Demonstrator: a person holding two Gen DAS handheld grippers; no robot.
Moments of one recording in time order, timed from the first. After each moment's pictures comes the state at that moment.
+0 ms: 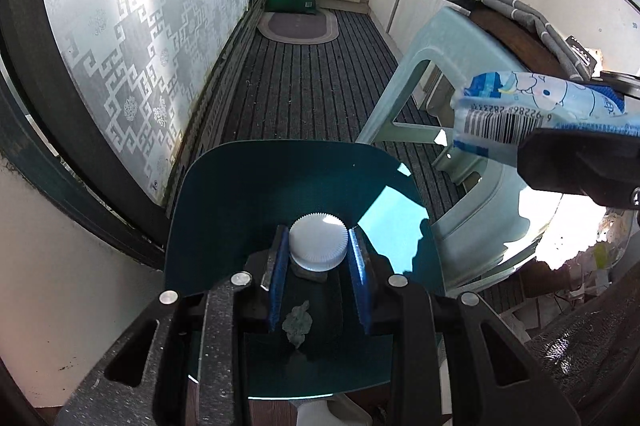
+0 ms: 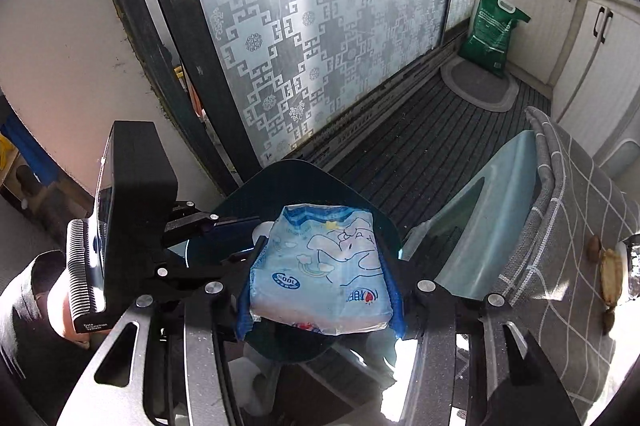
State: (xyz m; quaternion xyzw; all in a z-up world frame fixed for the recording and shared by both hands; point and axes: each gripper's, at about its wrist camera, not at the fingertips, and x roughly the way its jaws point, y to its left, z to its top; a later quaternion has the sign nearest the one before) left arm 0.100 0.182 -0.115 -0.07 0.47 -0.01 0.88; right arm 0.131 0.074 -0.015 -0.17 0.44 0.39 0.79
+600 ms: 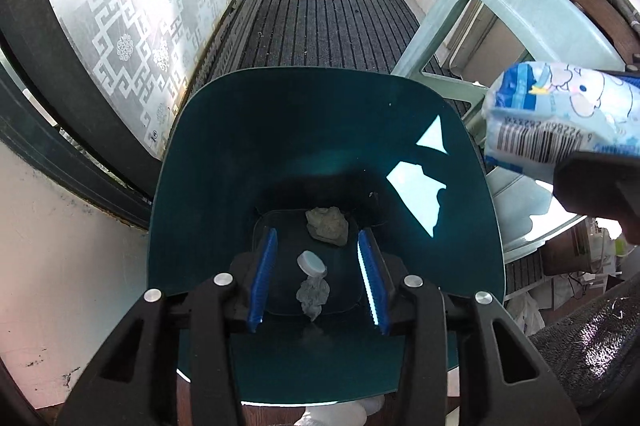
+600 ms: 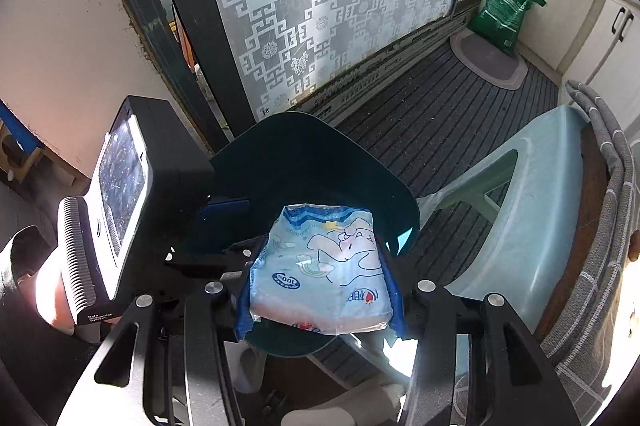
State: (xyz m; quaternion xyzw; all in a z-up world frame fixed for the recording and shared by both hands) left arm 0.106 0.197 -0.160 -0.07 0.53 0.01 0.85; right arm 0.130 0.099 -0.060 -0.23 0.48 0.38 0.76
